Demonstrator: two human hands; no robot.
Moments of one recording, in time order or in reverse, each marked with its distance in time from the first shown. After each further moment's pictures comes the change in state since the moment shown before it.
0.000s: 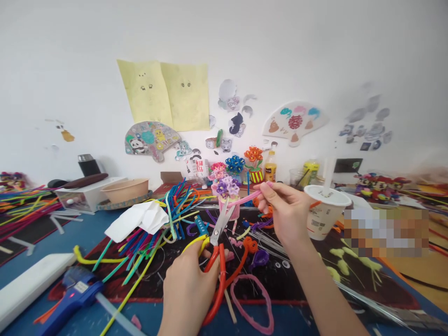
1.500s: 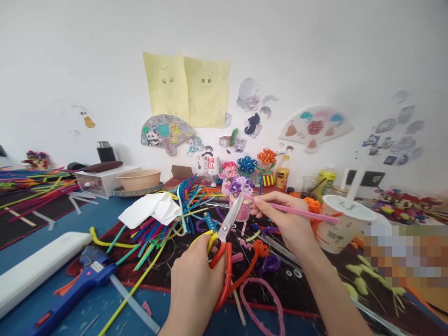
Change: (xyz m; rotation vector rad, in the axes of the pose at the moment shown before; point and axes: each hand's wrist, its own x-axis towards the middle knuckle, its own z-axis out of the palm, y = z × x) left_hand -0.001 -0.011 0.004 0.001 0.099 0.020; right_hand -0.006 0.006 0.006 -0.227 -0.336 0.112
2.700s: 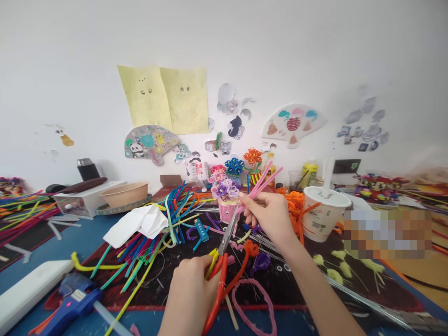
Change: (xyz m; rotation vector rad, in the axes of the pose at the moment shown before) left_hand 0.008 0.004 -0.001 0.125 -0.260 0.114; right_hand 0.005 -0.003 0.003 -0.155 0.152 0.140
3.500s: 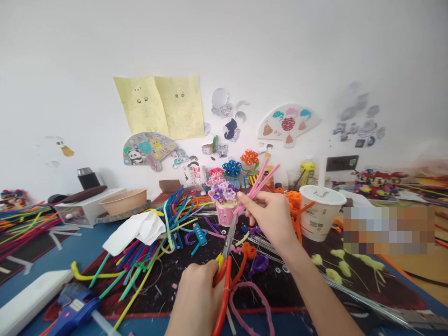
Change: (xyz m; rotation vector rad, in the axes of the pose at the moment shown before) left_hand 0.005 0.007 0.018 0.122 0.042 0.099; right_hand -0.001 -0.001 -0.011 -0.187 0.066 -0.095
